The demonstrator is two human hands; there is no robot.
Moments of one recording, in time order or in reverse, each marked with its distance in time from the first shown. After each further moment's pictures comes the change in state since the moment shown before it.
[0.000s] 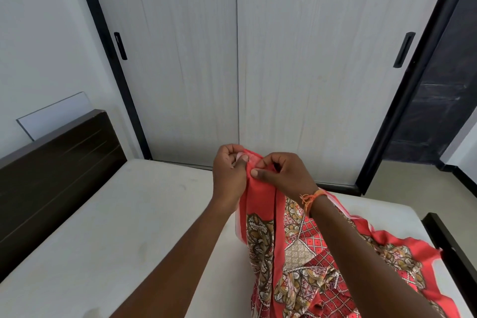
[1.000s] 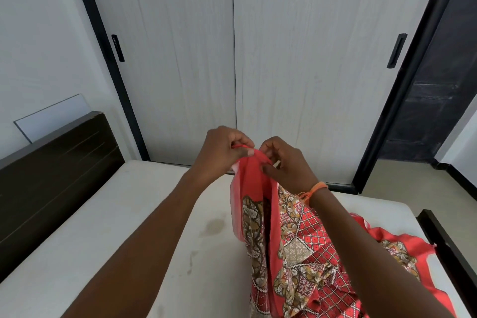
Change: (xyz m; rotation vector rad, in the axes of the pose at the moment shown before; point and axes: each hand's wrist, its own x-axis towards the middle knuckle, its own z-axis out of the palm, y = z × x) left_hand 0.022 0.057 -0.030 0.579 -0.368 0.401; right_hand 0.001 0.000 -0.010 -0.210 0.042 -0.242
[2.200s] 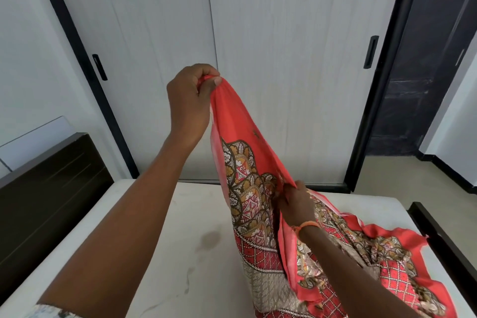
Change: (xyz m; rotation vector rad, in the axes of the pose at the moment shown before) left_hand 0.072 0.049 -0.042 -0.042 0.562 0.360; right_hand -0.063 0.106 0.034 -0.547 0.192 0.449
